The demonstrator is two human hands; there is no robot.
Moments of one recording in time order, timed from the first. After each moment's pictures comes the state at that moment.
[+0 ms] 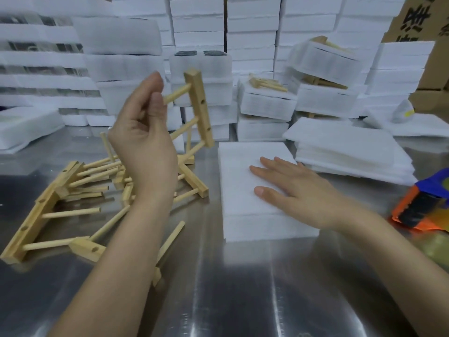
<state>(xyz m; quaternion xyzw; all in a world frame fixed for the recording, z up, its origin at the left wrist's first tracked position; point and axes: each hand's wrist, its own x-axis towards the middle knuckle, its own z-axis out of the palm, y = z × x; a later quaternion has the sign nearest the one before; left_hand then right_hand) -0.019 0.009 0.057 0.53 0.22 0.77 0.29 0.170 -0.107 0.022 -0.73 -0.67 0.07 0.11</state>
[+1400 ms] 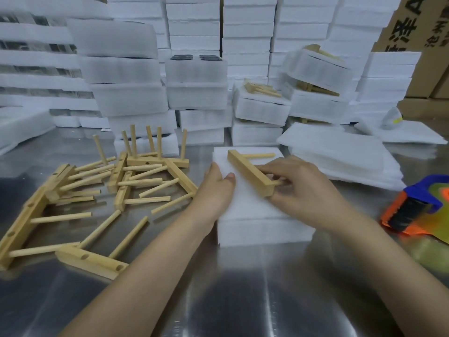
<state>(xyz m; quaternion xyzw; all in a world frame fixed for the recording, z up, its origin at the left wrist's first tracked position) 0.034 0.001 -0.003 0.67 0.40 0.32 0.54 0.164 -0.113 0.036 -0.69 -0.68 -0.01 0.25</state>
